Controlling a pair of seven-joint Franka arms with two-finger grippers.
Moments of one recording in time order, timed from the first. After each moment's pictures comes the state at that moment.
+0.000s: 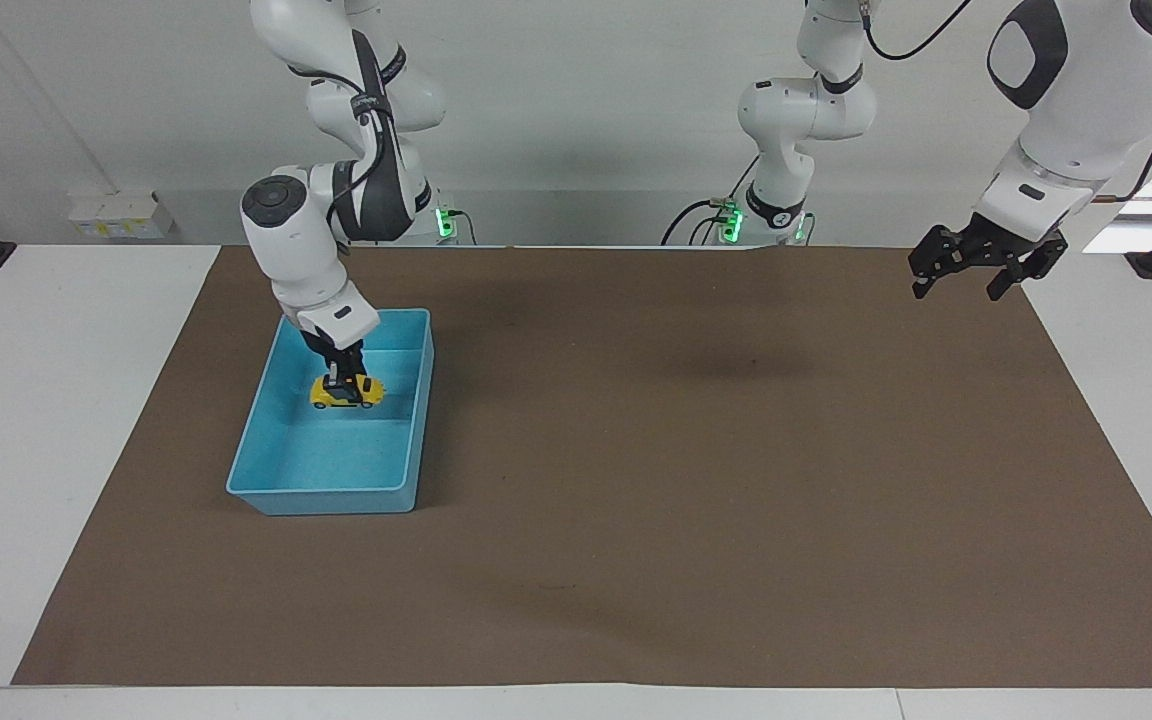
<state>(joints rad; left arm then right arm) -0.09 0.01 0.06 -1.61 0.01 1.60 0.07 0.10 0.03 -0.05 -2.23 -0.01 2.34 -1.58</state>
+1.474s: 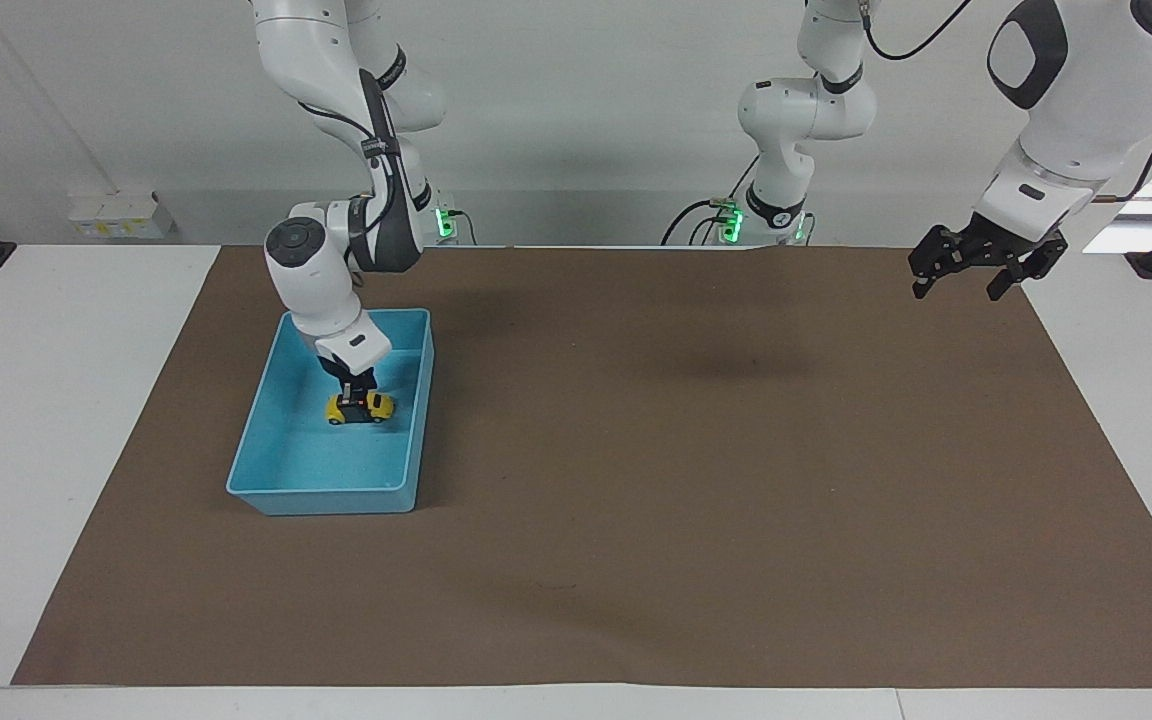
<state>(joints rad) -0.09 0.01 0.06 -1.61 0.01 1.60 0.07 0.10 0.11 -0.05 -2.23 -0.01 2.41 -1.58</state>
